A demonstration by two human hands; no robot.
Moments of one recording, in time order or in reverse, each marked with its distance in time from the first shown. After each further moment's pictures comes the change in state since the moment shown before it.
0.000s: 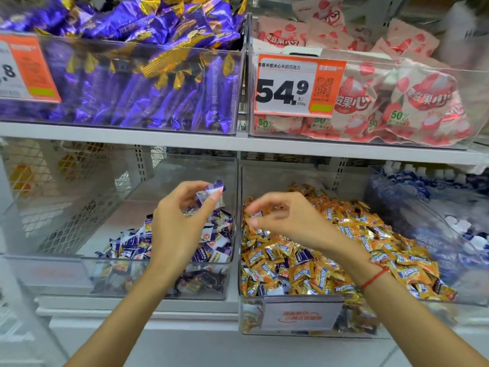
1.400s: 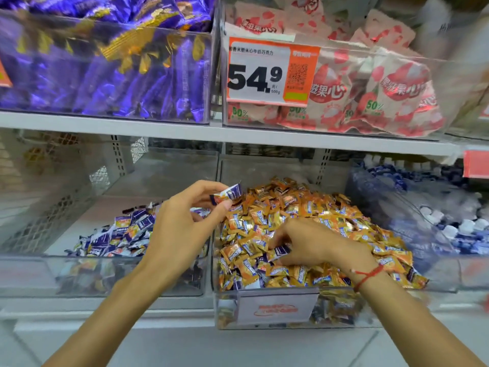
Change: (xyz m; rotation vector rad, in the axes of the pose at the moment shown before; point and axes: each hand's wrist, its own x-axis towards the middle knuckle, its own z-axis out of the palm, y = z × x) left_hand -0.016 0.018 0.022 0.014 -0.260 0.121; right_hand -0.016 0.059 -0.034 -0.885 -0.306 0.203
